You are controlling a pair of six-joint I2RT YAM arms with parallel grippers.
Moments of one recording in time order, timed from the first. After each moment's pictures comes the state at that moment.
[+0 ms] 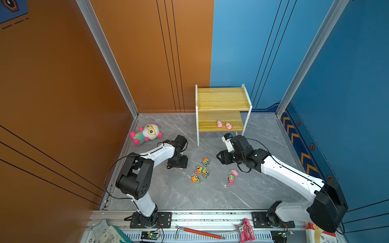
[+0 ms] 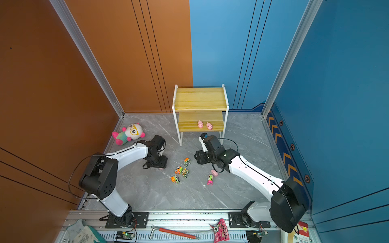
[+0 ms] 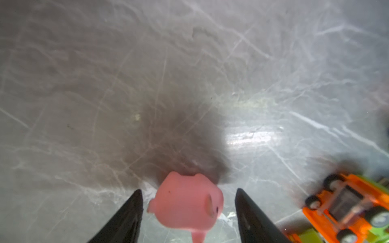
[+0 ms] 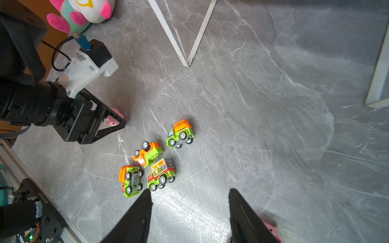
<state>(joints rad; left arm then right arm) -0.39 1.70 1.05 -0.78 0.01 -0.28 0.67 1.33 0.97 -0.46 -0.09 0.38</state>
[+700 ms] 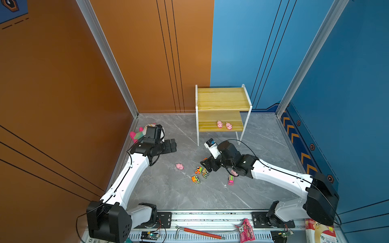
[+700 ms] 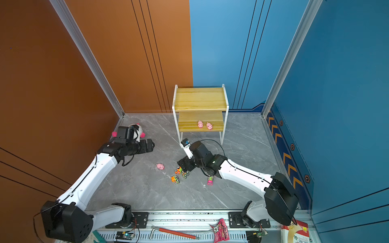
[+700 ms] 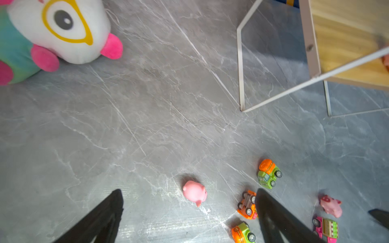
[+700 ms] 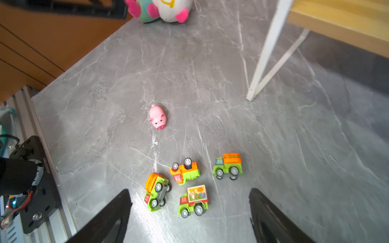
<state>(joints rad) -0.09 1.20 1.03 -0.68 0.10 -0.34 0.92 1.46 0.98 -0.18 -0.06 0.15</state>
